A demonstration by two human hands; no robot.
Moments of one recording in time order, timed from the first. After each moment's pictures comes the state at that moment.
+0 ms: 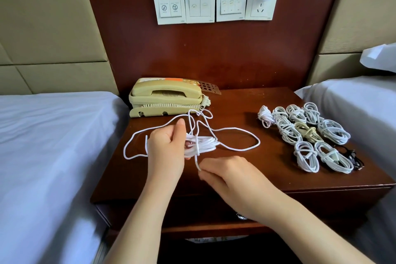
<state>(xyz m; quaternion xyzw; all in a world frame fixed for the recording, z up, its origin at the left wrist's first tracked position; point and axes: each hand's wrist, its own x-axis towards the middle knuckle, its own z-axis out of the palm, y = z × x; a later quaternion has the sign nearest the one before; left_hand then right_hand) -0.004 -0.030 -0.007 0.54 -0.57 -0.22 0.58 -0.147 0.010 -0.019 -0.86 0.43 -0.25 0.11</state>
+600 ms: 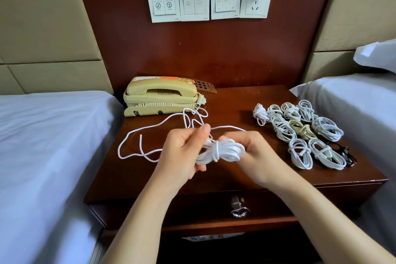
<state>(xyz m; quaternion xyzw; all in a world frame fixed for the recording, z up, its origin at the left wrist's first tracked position) -0.024 -0.010 0.004 0.41 -0.60 -0.45 0.52 -0.179 -0.014 -0.014 -0.76 0.38 -0.43 0.31</state>
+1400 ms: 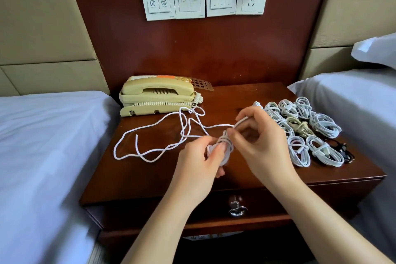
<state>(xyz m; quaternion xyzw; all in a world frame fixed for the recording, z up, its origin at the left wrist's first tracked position) -0.044 -0.003 -0.017 0.46 -0.69 -0.36 0.42 -0.179 -0.006 -0.008 -0.64 0.49 -0.57 0.15</state>
